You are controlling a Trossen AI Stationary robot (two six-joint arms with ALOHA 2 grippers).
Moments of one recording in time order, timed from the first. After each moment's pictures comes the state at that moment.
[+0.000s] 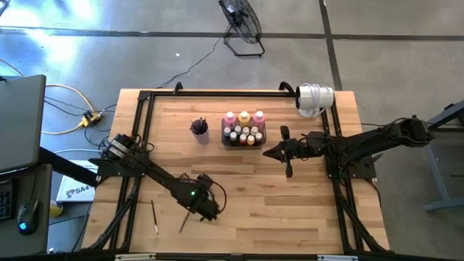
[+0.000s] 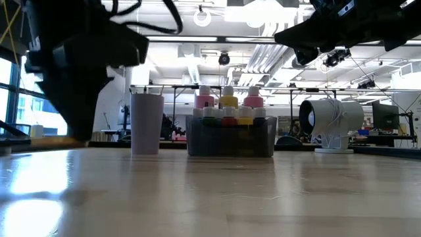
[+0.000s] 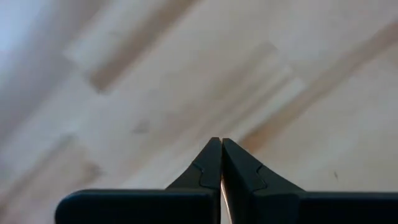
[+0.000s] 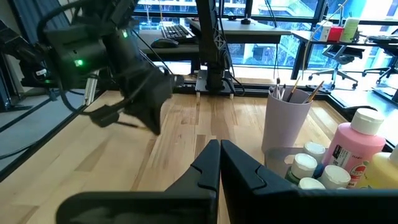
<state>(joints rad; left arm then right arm) -0.52 1.89 1.33 -1.00 -0.31 -1.38 0.05 1.04 0.37 0.55 0.00 -0.02</state>
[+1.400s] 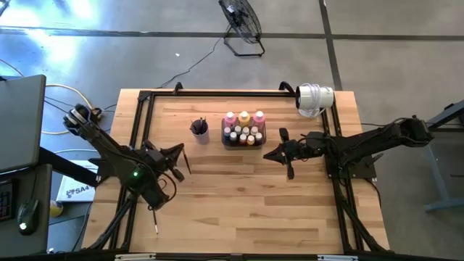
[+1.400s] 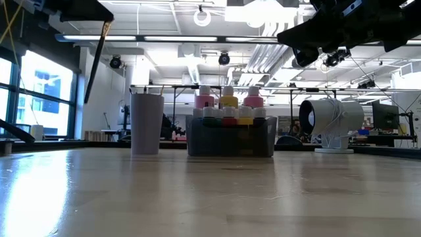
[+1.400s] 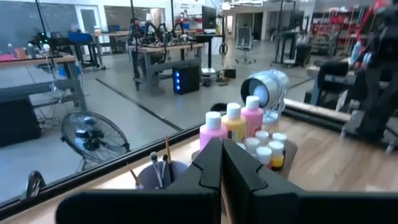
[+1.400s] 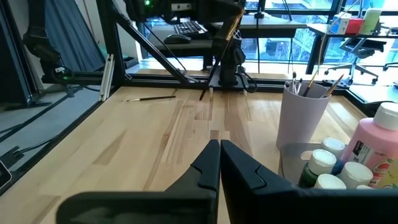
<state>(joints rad) -0.75 1.24 0.86 -1.10 -1.56 -1.57 0.05 1.04 0.37 0.53 -0.06 0.00</state>
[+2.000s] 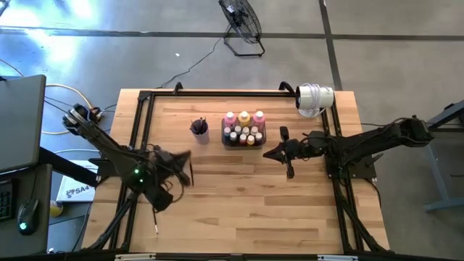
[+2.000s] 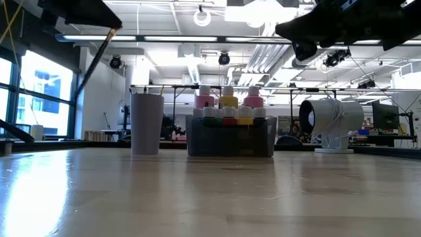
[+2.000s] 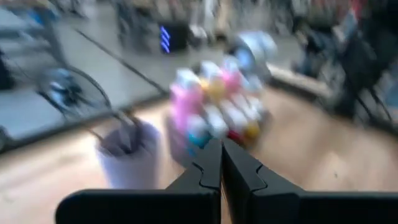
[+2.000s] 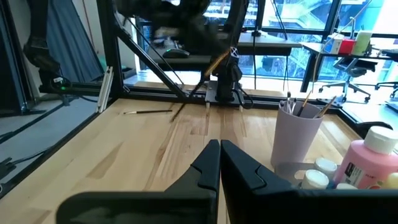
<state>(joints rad) -0.71 1.22 0.86 -0.76 -1.38 -1.31 0.05 1.04 0.37 0.59 -0.05 -0.03</state>
